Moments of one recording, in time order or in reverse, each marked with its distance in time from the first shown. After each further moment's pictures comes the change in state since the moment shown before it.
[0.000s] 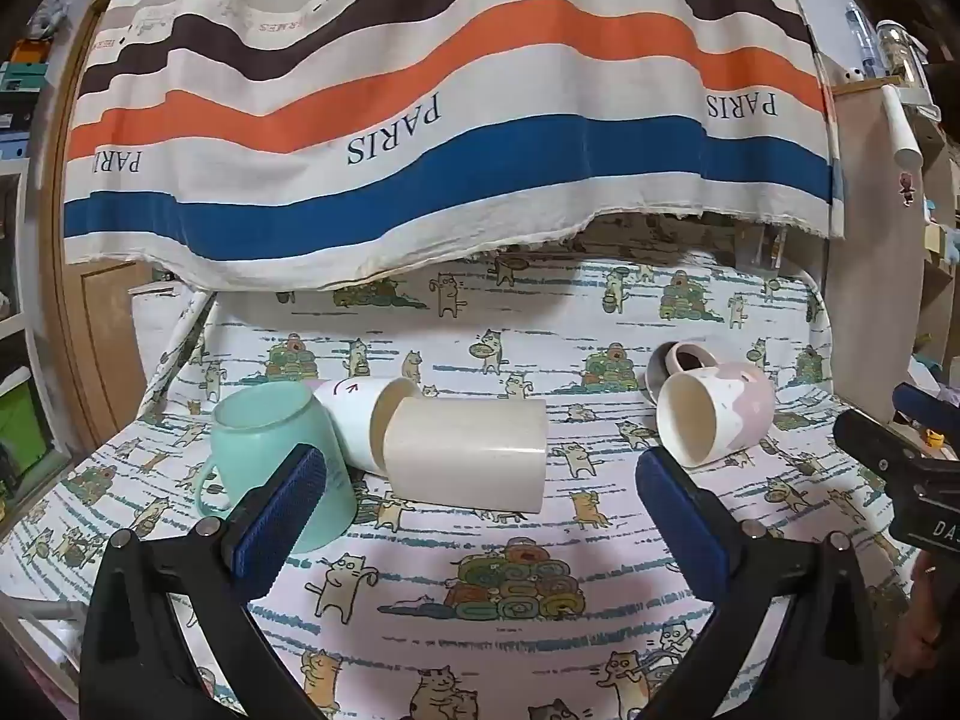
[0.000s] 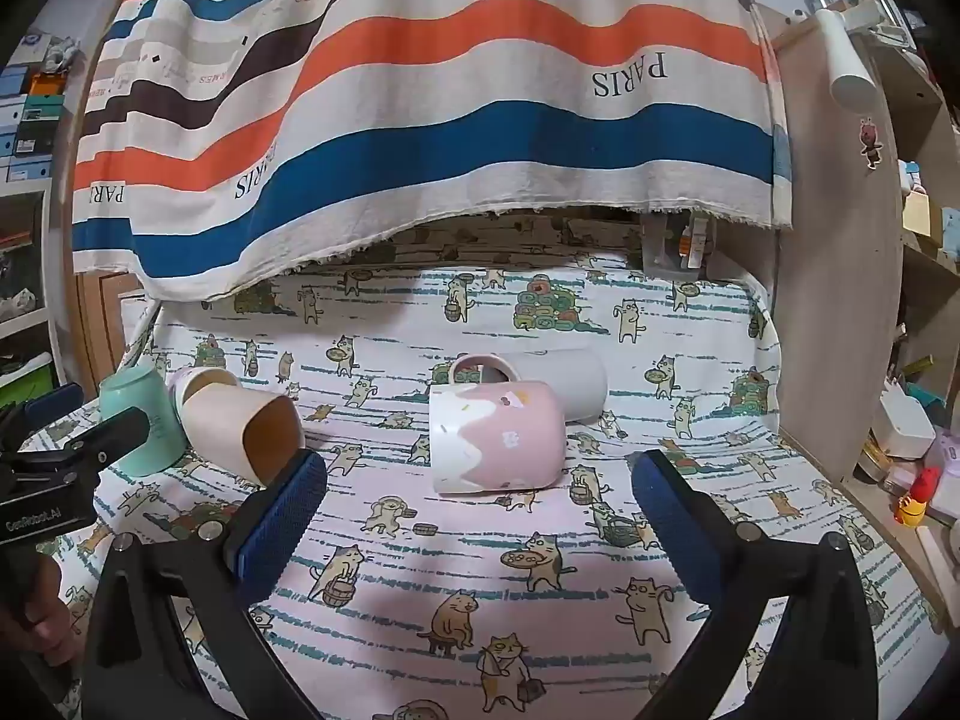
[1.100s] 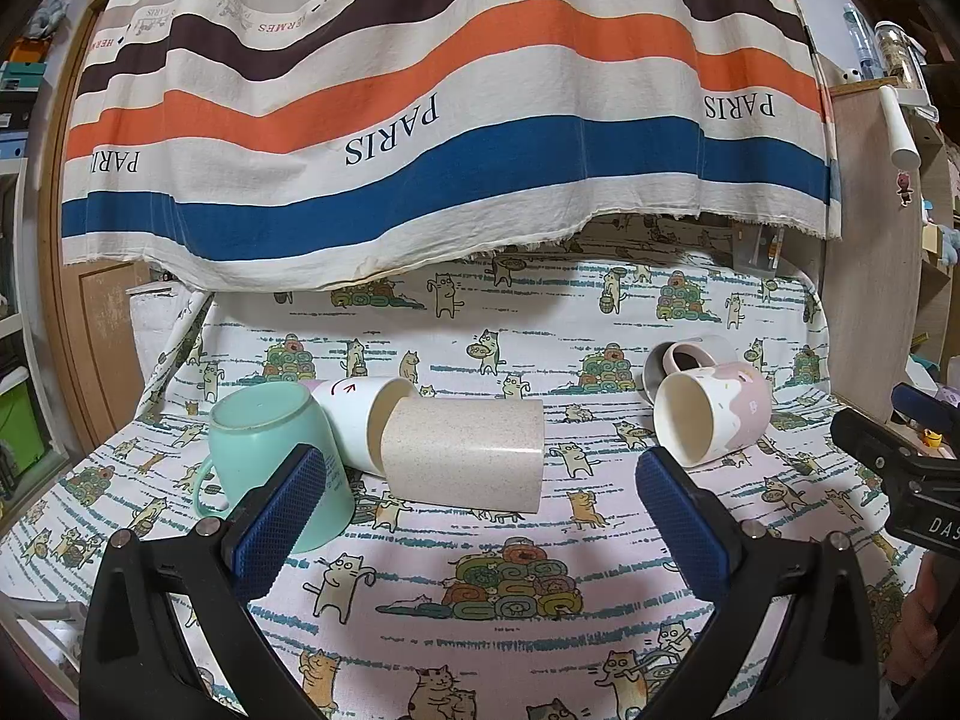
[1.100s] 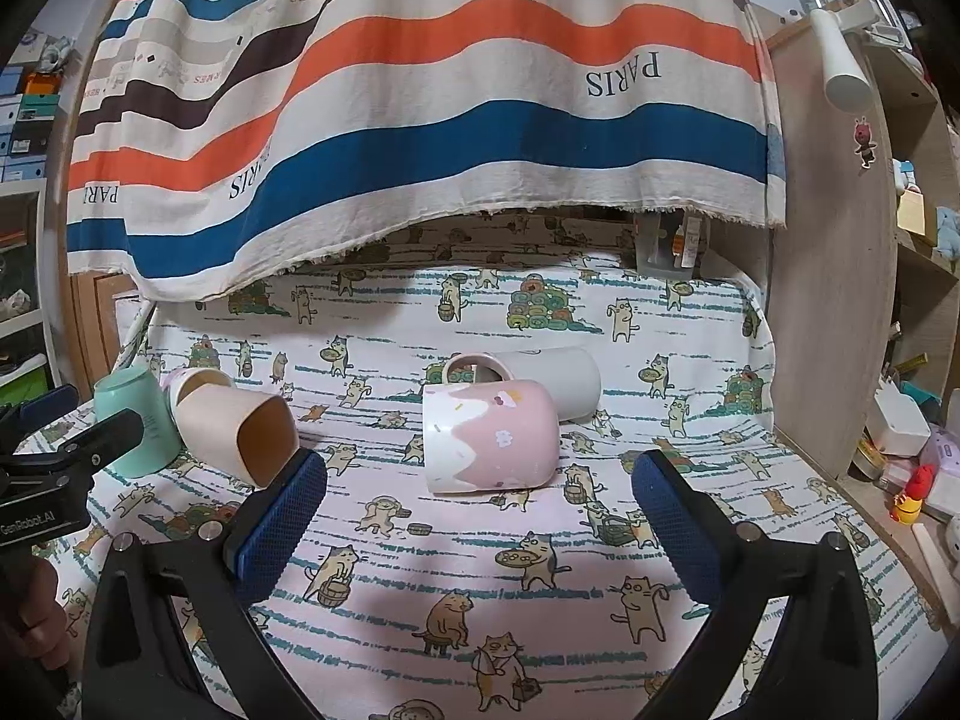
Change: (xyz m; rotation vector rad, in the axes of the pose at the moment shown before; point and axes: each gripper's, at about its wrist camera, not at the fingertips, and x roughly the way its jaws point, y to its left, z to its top) left arm -0.001 0.000 0.000 0.002 -0.003 0.001; right arm 0.000 0.000 -0.002 0.006 -0.002 -0.018
